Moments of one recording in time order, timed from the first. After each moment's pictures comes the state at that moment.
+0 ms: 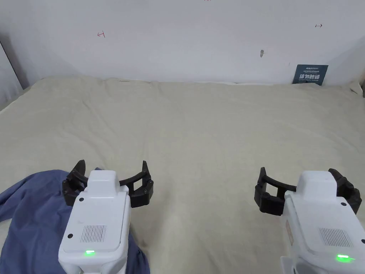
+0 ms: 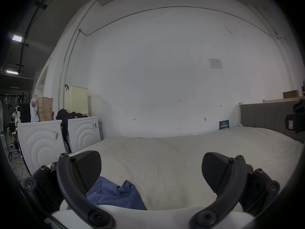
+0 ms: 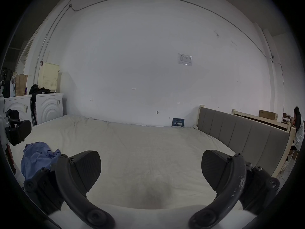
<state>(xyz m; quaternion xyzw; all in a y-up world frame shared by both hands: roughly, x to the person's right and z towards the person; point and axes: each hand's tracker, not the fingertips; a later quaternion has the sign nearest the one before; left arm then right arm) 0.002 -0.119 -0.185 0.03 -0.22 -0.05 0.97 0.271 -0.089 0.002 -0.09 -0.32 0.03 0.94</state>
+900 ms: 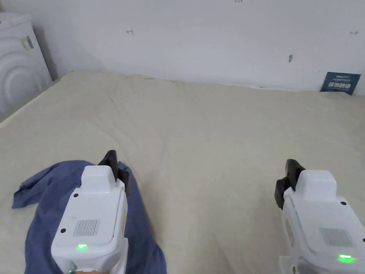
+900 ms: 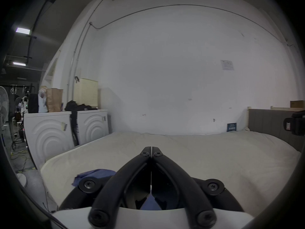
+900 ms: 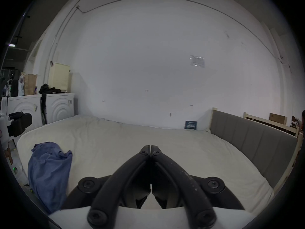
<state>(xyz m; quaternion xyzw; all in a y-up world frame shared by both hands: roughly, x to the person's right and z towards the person) -0.055 -0.110 -0.196 0.00 -0.16 -0.02 0.99 0.239 -0.079 -0.038 -0.08 -0.25 0.04 0.96</state>
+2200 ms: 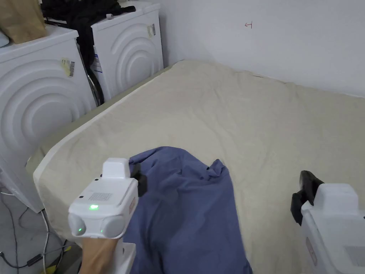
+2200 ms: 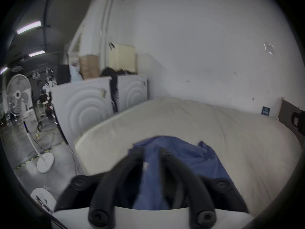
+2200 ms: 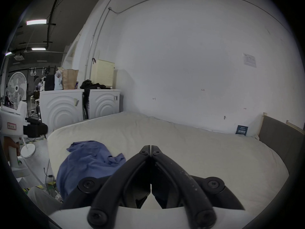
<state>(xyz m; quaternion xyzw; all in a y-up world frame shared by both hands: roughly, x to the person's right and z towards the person) -0.213 -0.132 -0.283 -0.21 -0.05 -0.02 0.98 0.134 -0.102 -0.156 -0.11 -0.06 0.05 0.99</state>
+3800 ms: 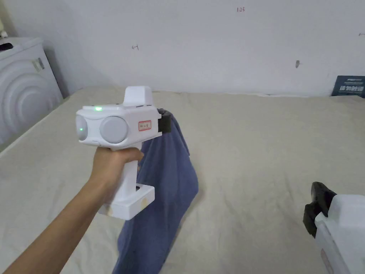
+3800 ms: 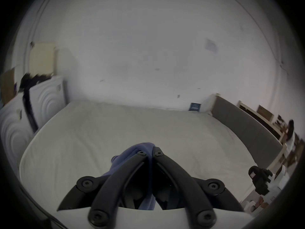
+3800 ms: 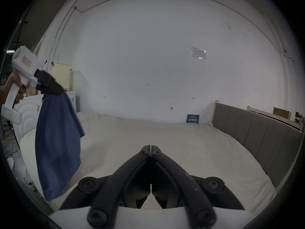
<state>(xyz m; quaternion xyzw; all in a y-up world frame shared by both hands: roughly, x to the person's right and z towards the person) 0.078 0.045 -0.293 -0.21 -0.38 -0.03 0.90 0.303 -0.092 0.000 -0.10 -0.25 0.02 0.96</state>
